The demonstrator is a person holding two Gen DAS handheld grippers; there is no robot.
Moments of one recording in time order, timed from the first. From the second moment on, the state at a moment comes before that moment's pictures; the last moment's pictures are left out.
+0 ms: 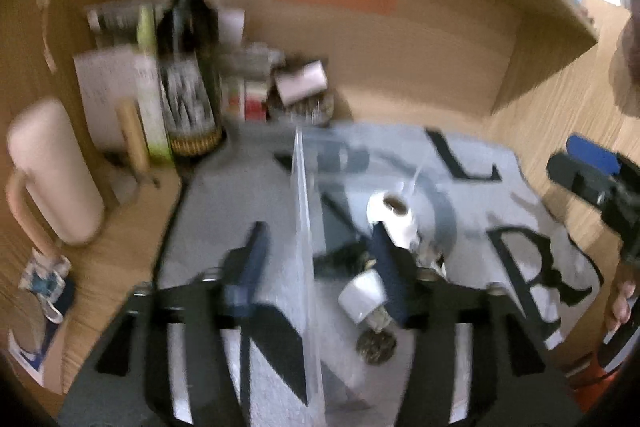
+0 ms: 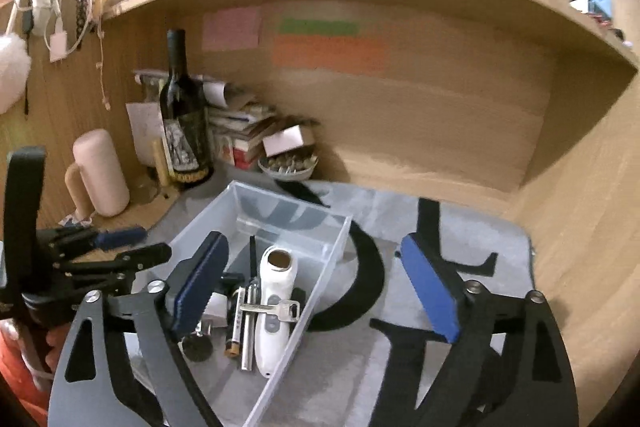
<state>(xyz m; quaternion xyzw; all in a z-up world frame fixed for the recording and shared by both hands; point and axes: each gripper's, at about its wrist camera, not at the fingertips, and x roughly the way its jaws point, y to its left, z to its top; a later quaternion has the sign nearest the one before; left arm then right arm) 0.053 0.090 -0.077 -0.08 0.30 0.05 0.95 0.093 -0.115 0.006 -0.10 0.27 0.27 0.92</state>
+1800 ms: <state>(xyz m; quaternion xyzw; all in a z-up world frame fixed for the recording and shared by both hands) -0.036 0.014 0.000 -0.03 0.12 0.05 0.99 0.021 -0.192 0.039 -0.04 0.18 0.25 0.95</state>
